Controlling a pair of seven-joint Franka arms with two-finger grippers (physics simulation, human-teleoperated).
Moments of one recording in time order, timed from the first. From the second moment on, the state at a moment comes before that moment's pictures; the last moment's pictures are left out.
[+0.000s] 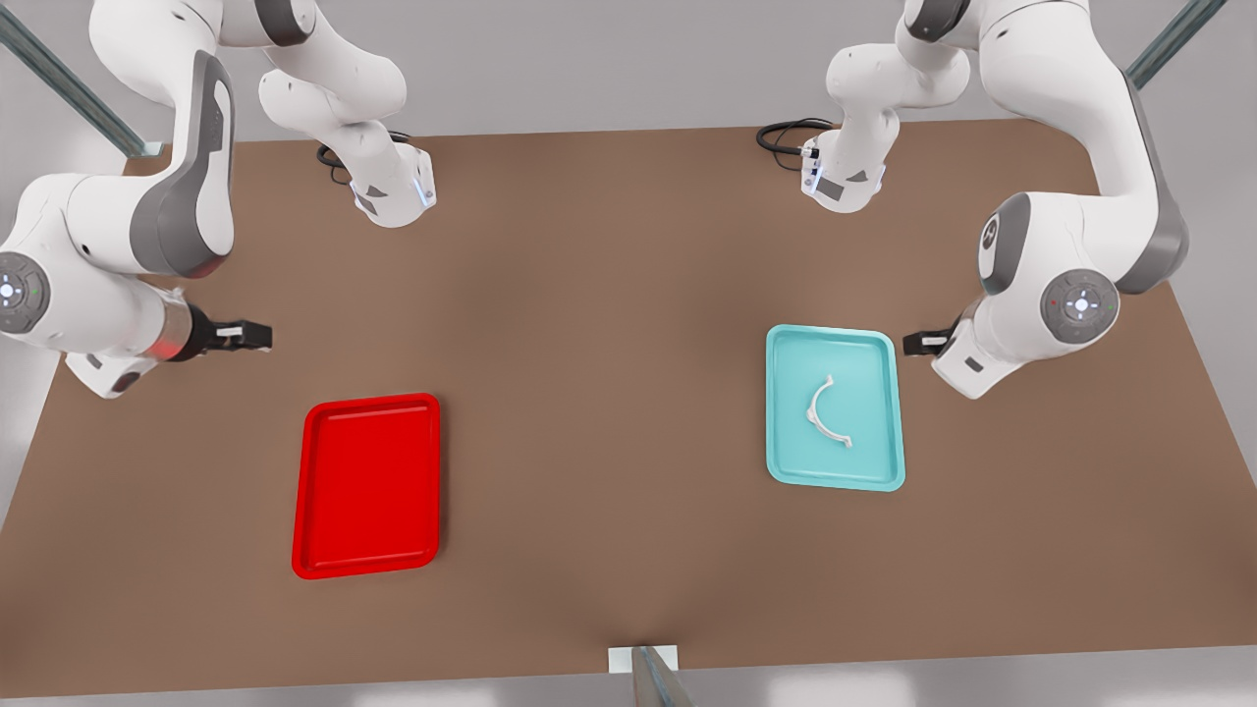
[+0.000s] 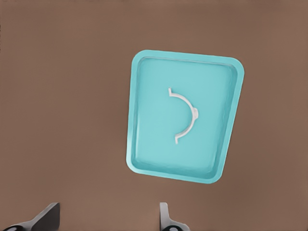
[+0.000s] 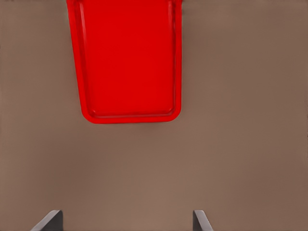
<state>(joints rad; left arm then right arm) -0.05 0.29 -0.11 -1.42 0.11 1.44 -0.16 0.15 0.19 -0.20 -1.46 0.01 1.40 -0.10</state>
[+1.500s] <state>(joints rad) -0.11 0.64 -0.09 -1.82 0.02 2.32 -1.16 0.18 0.25 -0.20 -1.39 0.03 1.46 -0.16</state>
